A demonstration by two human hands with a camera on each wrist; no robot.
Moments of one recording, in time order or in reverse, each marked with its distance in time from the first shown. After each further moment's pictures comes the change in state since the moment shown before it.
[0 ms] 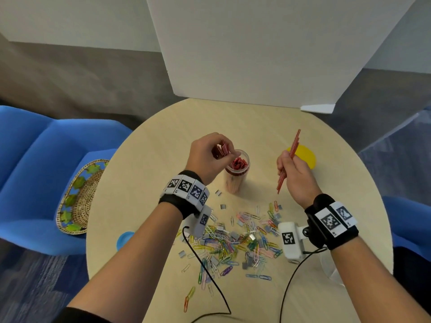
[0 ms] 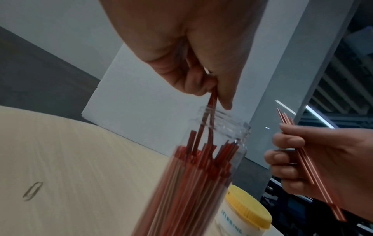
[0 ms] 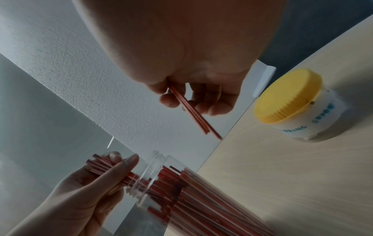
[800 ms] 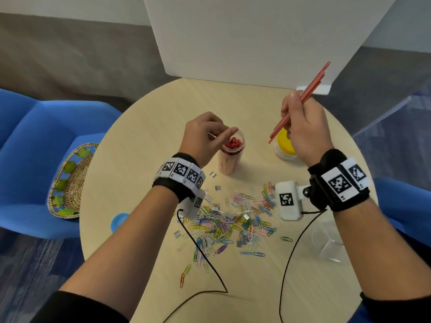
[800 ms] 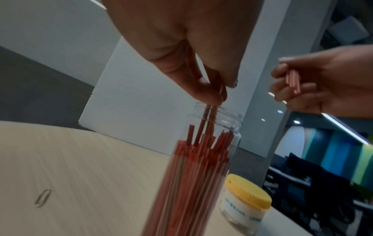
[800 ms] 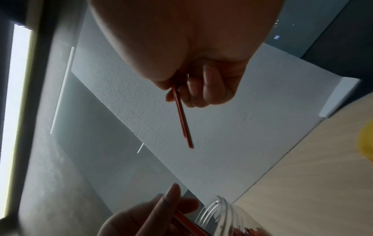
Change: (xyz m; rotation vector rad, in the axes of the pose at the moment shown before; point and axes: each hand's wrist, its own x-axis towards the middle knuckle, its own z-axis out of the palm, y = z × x) left_hand -0.006 0.002 0.002 0.084 -0.020 0.045; right_hand 0.005 -0.077 -0.018 -0.031 0.143 -0.217
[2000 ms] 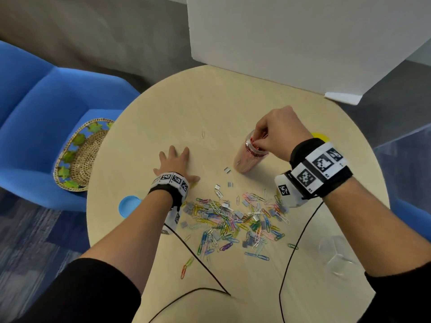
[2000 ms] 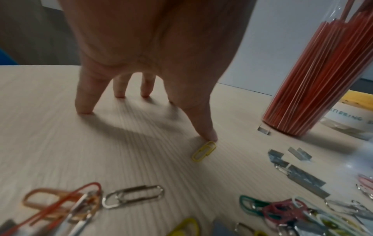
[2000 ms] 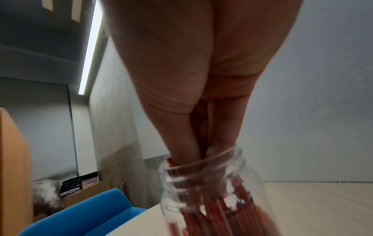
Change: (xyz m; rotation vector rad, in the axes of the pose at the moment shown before) left_hand -0.089 -0.131 -0.020 0.649 -0.556 -0.879; right_hand 0.023 -0.018 0.074 -0.789 -0.604 -0.147
